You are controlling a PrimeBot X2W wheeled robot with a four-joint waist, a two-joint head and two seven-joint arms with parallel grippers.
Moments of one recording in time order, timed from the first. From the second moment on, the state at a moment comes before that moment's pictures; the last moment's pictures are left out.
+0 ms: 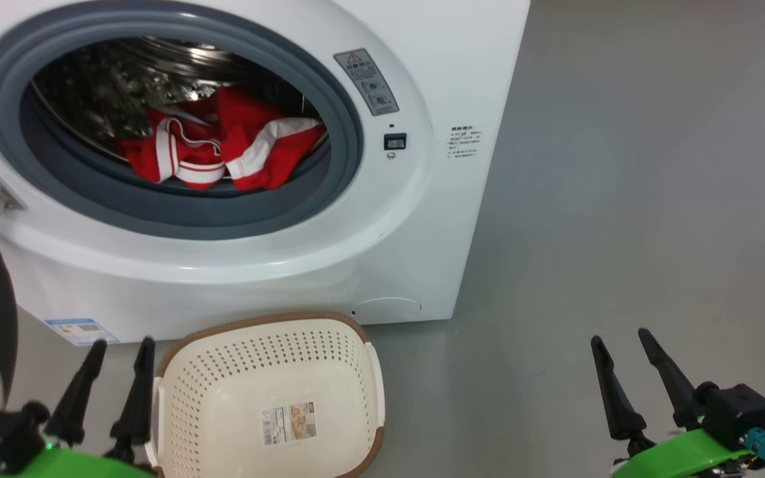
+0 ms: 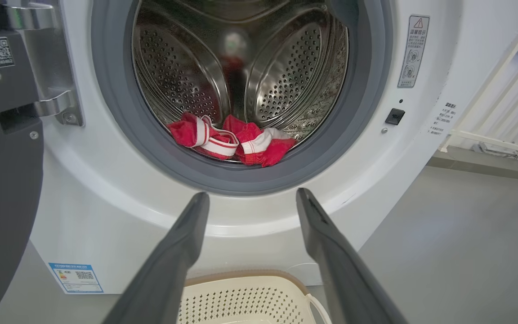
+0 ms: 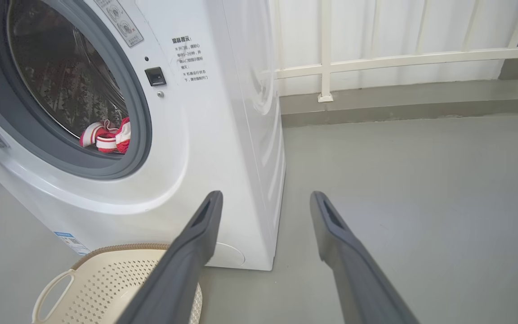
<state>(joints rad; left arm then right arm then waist) -0.05 0.31 -0.20 0.19 -0.62 -0.13 -0.25 0.00 -0.11 0.01 0.15 0.25 0.13 -0.25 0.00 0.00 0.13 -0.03</state>
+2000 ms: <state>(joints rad) -1.16 0.56 -0.90 0.96 -0.98 -0.13 -0.23 -0.25 -0.05 0.15 0.01 0.31 0.13 -0.26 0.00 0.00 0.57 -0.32</state>
